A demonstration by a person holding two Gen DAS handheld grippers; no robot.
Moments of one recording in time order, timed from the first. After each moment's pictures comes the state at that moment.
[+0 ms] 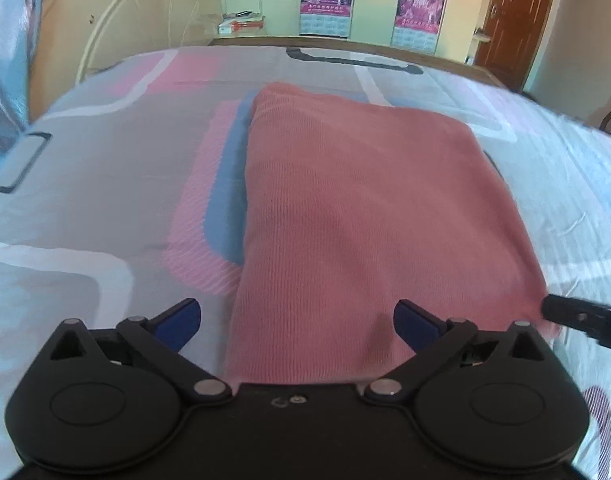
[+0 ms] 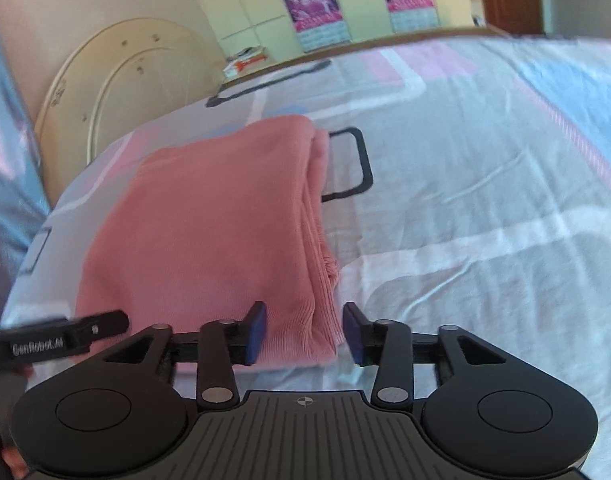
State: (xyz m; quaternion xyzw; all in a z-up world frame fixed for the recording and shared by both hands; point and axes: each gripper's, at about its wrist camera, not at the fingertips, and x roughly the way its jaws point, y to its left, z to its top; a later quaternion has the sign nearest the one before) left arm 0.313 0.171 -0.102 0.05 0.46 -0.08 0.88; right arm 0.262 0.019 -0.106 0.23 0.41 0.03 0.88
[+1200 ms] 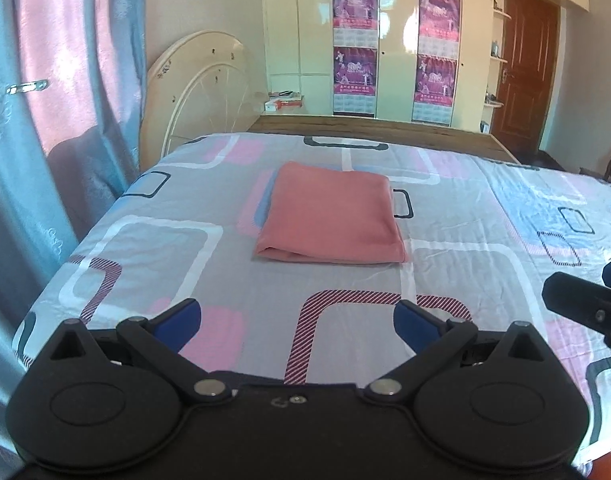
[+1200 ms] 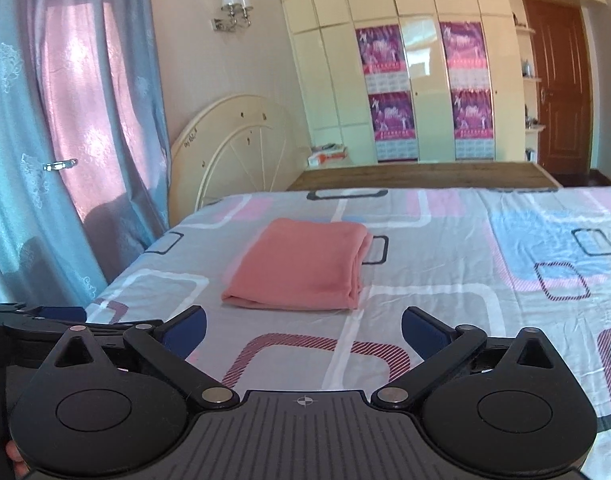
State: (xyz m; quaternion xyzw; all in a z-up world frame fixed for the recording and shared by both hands) left arm -0.003 0.142 0.073 0.03 0.35 -0.02 0.93; right arm -0.045 0.014 0.079 0.14 0.25 0.11 0.95
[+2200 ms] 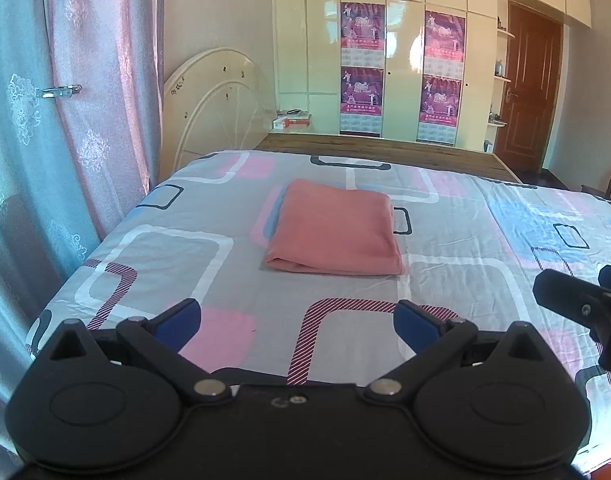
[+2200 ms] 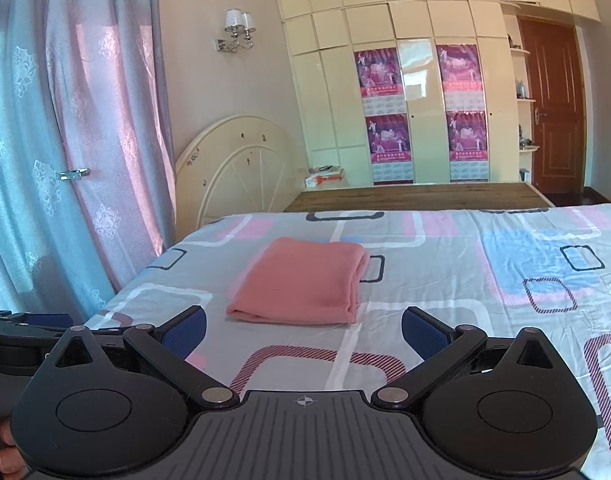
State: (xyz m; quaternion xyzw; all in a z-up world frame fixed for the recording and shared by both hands) left arm -0.036 0.146 0.091 0.03 0.33 -0.01 0.94; right arm -0.080 0.010 0.094 0.14 0.22 0.10 0.96
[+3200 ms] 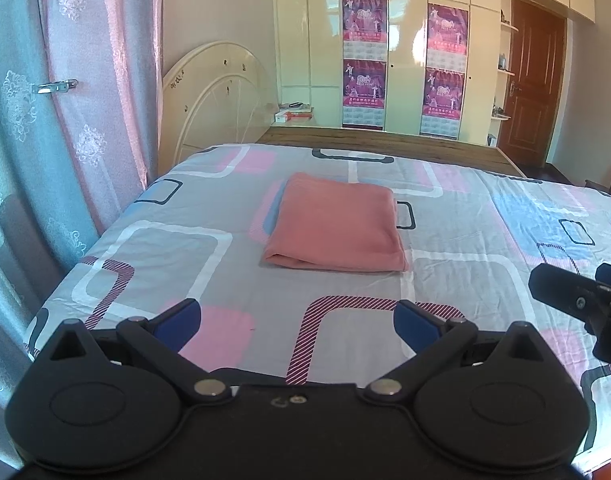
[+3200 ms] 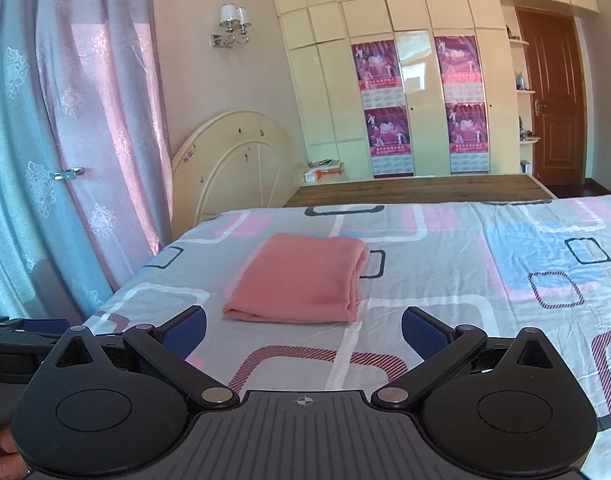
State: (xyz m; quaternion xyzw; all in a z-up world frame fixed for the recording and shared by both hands) left arm -0.022 0.146 0.086 0.03 0.34 -0.01 0.94; right arm -0.066 0.005 0.088 0.15 0.23 0.10 0.96
